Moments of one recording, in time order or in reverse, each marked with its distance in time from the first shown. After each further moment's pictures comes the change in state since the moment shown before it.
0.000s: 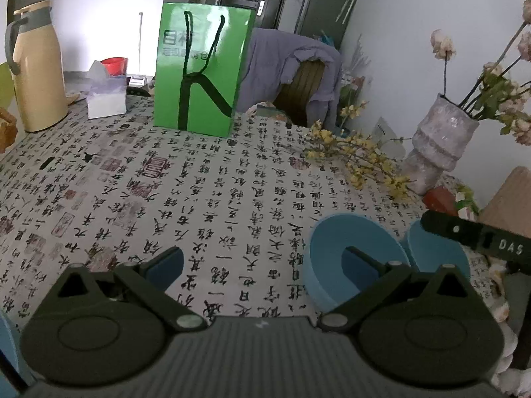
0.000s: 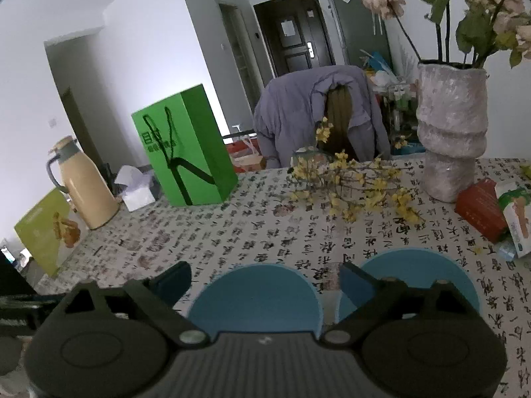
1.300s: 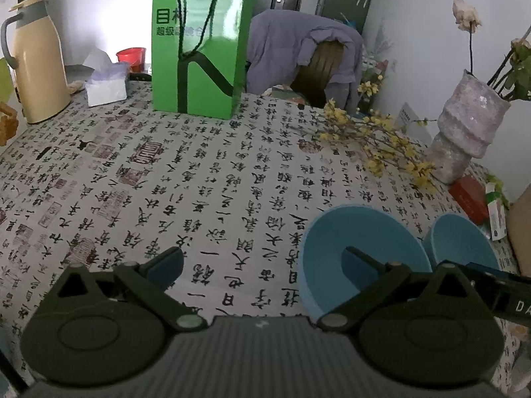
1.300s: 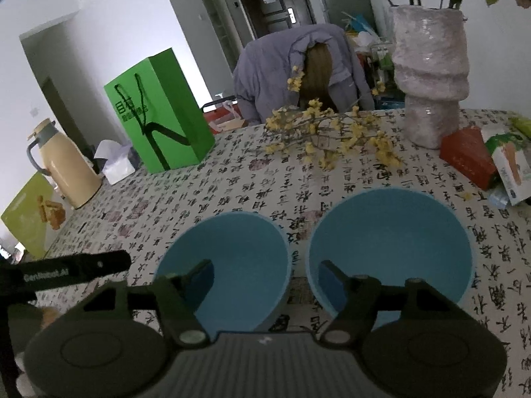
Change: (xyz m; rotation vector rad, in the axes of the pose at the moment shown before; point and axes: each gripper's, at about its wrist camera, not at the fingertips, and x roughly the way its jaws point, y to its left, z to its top) left arm 0.048 -0.036 -0.002 -0.001 0.050 0.092; right arm 0.004 -0.025 -0.026 0.081 0.124 -0.015
